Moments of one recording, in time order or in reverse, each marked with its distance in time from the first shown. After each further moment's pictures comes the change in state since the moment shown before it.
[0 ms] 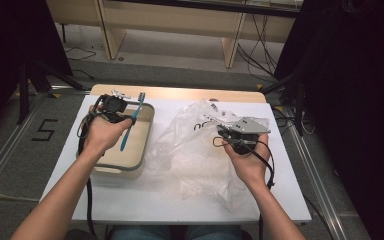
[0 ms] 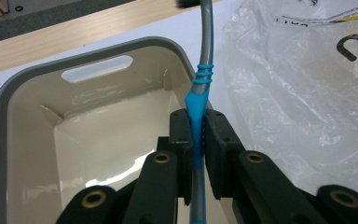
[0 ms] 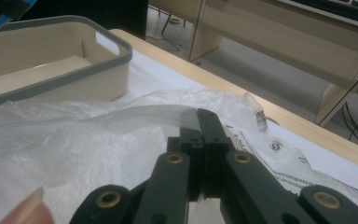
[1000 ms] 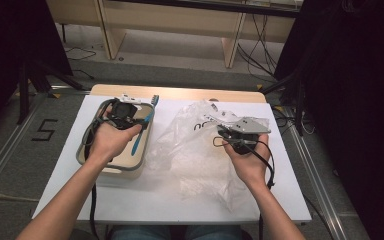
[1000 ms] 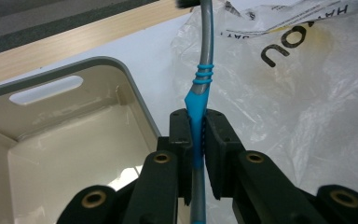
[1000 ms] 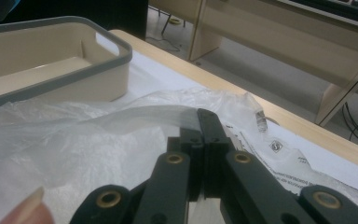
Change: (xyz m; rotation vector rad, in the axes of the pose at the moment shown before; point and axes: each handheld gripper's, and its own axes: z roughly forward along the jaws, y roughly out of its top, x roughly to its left) left arm -0.036 -0.002 -0.016 -0.063 -0.106 0.052; right arm 0.000 0.000 0.000 -0.001 0.002 0.002
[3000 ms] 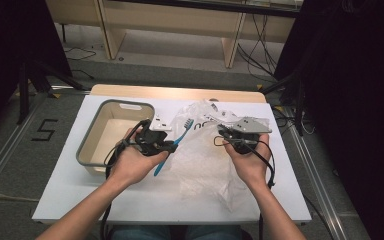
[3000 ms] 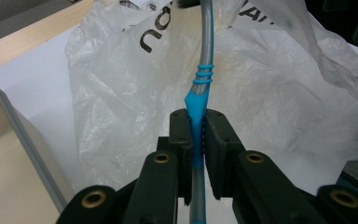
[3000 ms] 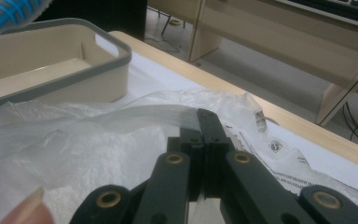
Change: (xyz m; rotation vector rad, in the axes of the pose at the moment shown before) left arm -0.082 -0.017 0.001 0.008 -0.182 0.181; right arm -0.002 0.000 -0.001 -0.004 0.001 0.007
